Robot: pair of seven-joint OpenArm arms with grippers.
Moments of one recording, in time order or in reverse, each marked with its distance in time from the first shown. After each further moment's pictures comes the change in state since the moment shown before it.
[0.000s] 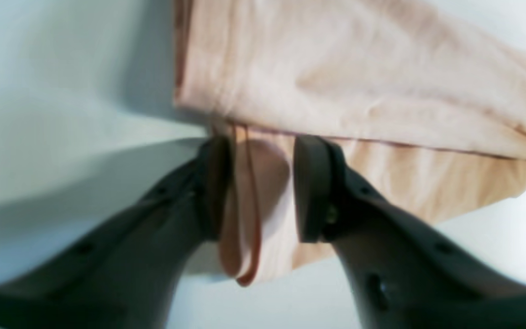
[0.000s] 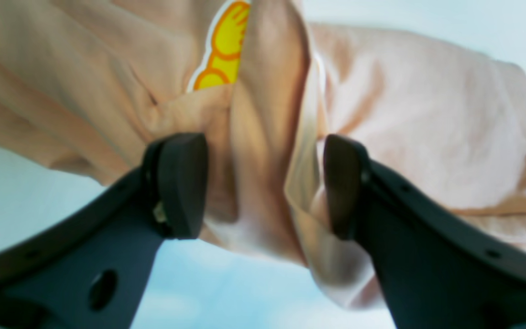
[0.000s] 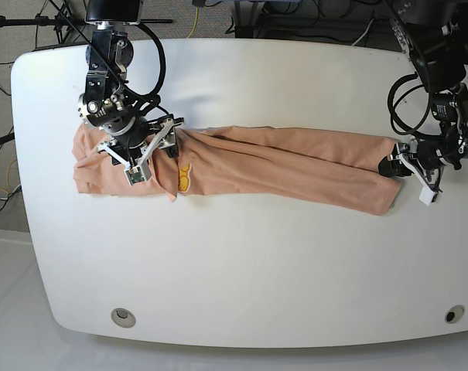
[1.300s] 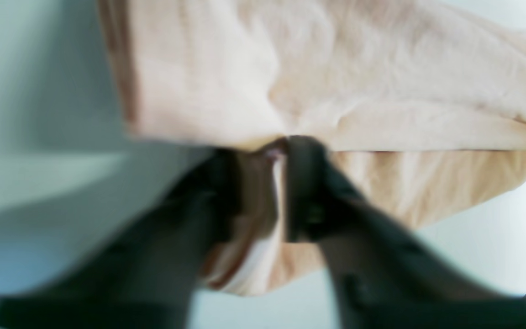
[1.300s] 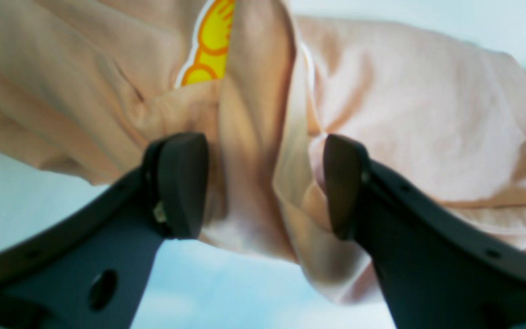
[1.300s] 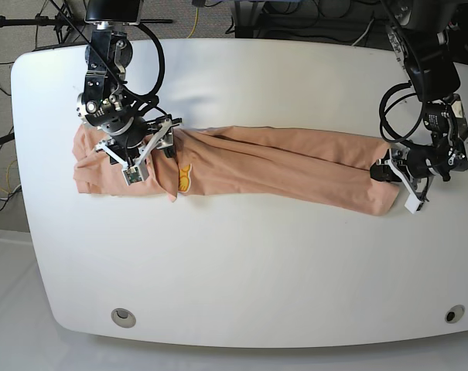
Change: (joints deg) left arm -2.9 1.6 3.4 -0.1 2.6 0.0 2.6; right arm 0.1 0.0 0.3 -0.3 -0.2 -0.4 -0.2
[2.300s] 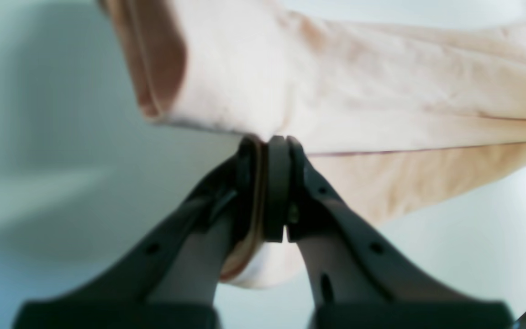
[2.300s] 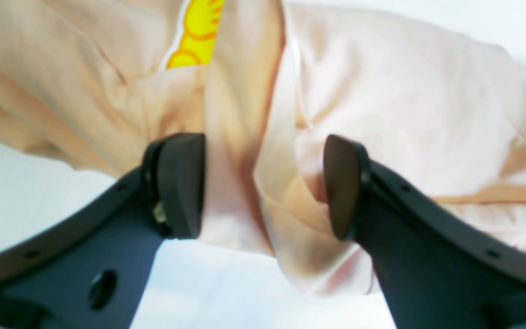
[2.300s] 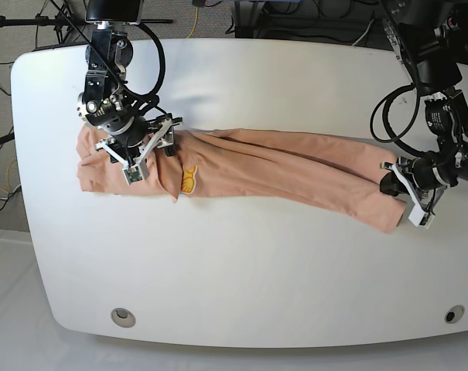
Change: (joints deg) left arm 2.1 0.9 -0.4 18.3 -0.5 0.0 5.8; right arm -0.1 -0.2 -0.2 -0.2 0.0 -0.3 -0.7
